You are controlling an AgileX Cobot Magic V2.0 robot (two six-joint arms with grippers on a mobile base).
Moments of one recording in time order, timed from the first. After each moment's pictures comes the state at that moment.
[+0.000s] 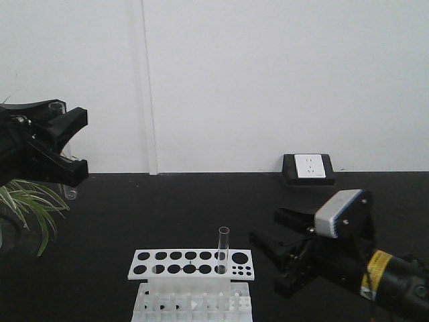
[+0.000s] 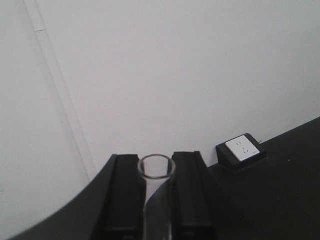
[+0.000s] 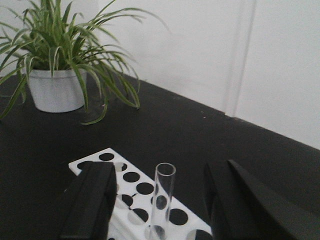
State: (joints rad) left arm -0.26 1.16 -1.02 0.56 -0.17 -0.43; right arm 0.21 1.60 -0.81 -0.93 -0.83 0.62
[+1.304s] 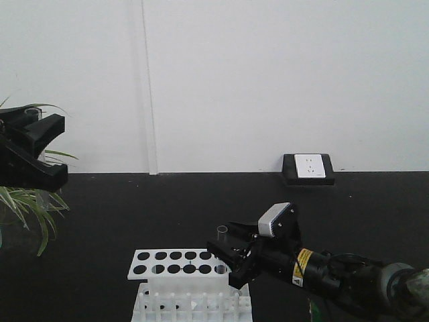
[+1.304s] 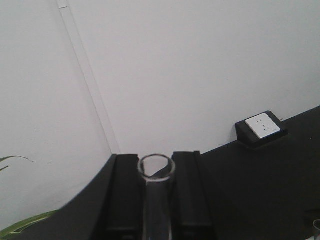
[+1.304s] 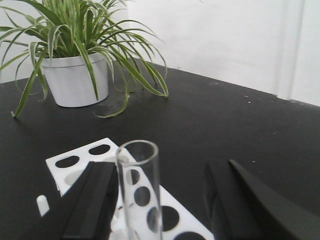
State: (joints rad) left arm -0.26 1.11 -1.02 0.57 -0.03 -0.43; right arm 0.26 2.10 -1.17 -0.95 -1.00 0.66
